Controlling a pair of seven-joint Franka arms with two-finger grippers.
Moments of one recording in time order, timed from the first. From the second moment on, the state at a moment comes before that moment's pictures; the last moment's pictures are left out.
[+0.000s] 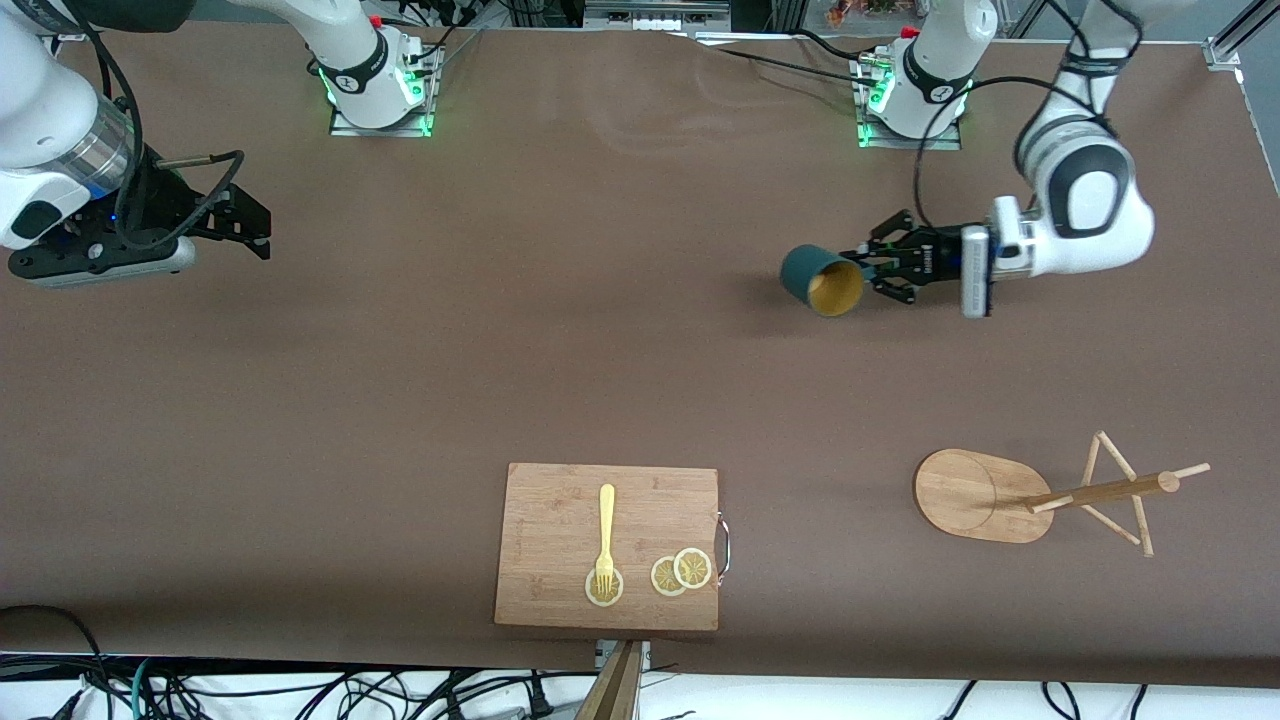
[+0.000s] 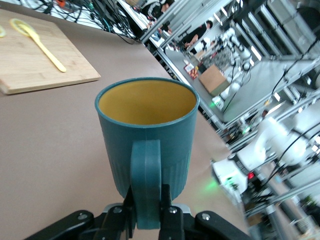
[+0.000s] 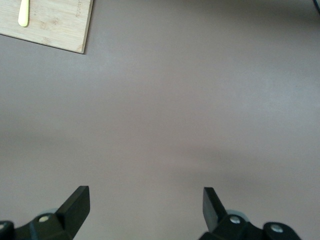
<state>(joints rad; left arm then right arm) 0.08 0.11 0.04 -2.40 -1.30 1.73 1.58 0.63 0.03 -0.47 -1.61 -0.02 1.64 -0.04</state>
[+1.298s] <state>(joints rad) 0.36 0.28 0.17 -2.14 -1.51 1.44 0.59 0.63 0.03 -0.47 -1.61 -0.02 1.64 -0.04</state>
